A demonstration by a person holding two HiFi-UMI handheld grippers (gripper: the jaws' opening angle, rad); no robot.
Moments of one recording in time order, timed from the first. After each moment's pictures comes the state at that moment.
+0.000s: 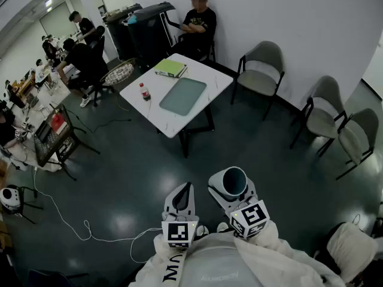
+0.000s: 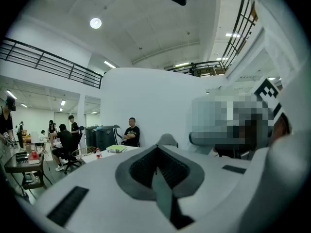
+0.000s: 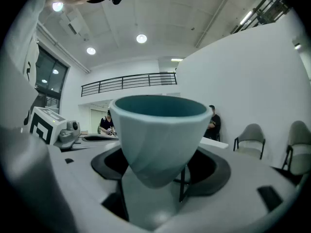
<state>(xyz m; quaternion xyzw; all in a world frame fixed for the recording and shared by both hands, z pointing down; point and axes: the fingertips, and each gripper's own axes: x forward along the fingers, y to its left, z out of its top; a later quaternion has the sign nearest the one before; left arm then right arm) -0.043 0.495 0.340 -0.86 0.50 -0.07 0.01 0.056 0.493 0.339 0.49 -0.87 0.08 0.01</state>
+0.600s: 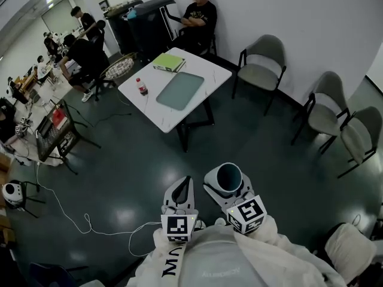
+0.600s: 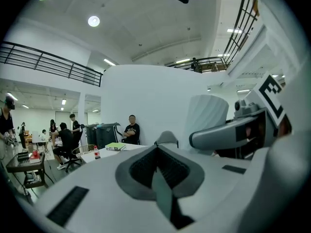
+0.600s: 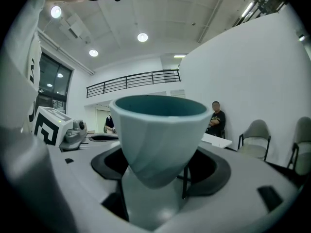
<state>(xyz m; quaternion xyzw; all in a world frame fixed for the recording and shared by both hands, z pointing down) -0.003 0.491 0.349 -0.86 0.51 -0.09 0.00 0.081 0.495 0.349 0.46 -0.88 0.09 0.01</state>
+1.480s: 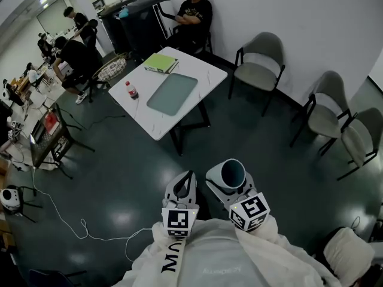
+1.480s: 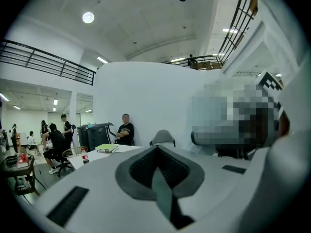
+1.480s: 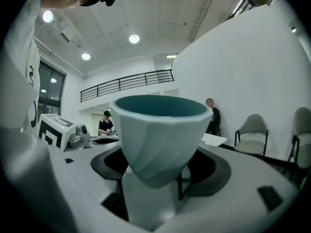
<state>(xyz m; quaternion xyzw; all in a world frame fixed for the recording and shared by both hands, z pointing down) 0.045 0.408 0.384 -0.87 0.48 -0.10 0.01 0.127 0.421 0.383 0.48 -0.87 0.12 -0.01</state>
